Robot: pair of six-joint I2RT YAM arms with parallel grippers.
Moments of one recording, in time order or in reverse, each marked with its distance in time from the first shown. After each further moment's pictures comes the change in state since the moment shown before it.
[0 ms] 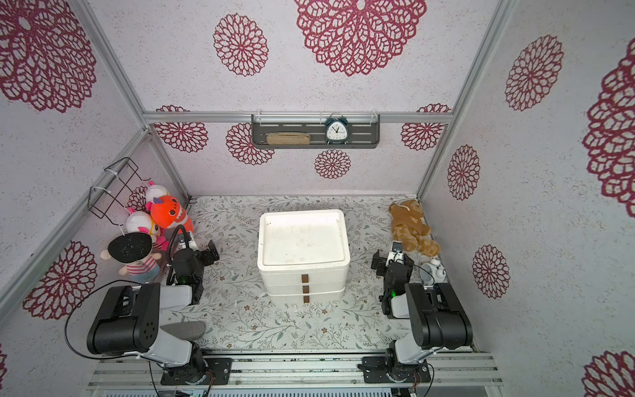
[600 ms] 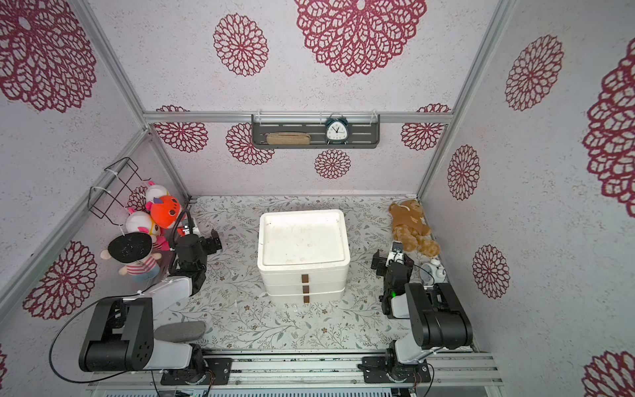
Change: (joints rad) left arm -0.145 -0.131 0.167 -0.337 -0.168 0.005; right arm 0.000 0.000 0.000 0.000 0.000 0.000
